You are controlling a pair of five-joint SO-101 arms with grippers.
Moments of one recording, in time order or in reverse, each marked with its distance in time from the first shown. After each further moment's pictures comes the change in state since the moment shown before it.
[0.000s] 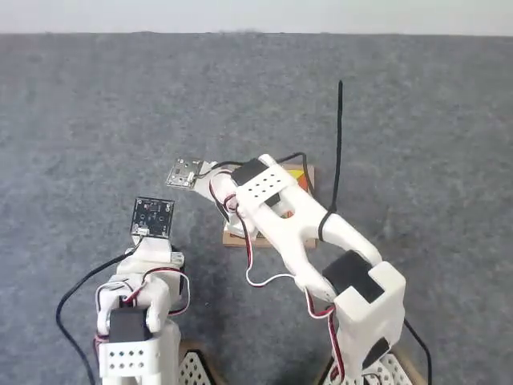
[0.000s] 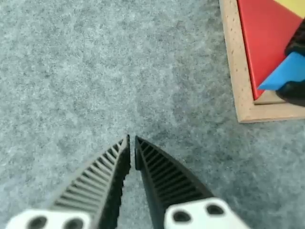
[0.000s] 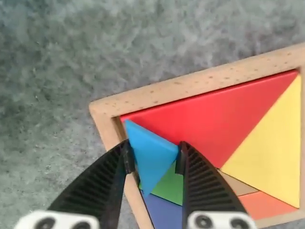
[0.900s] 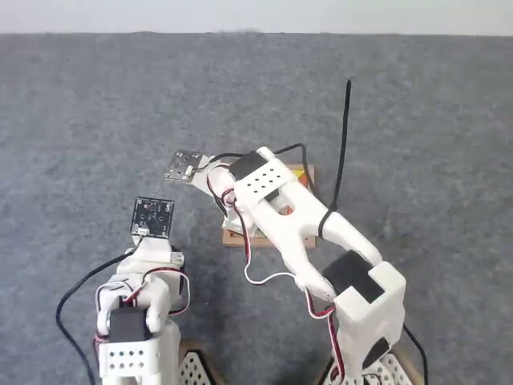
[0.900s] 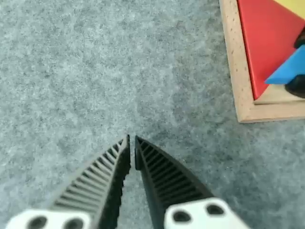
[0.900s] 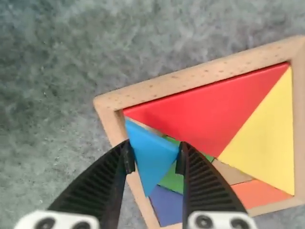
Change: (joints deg) left arm 0.0 0.0 0.0 0.0 0.0; right arm 0.0 0.0 -4.5 5.3 -1.0
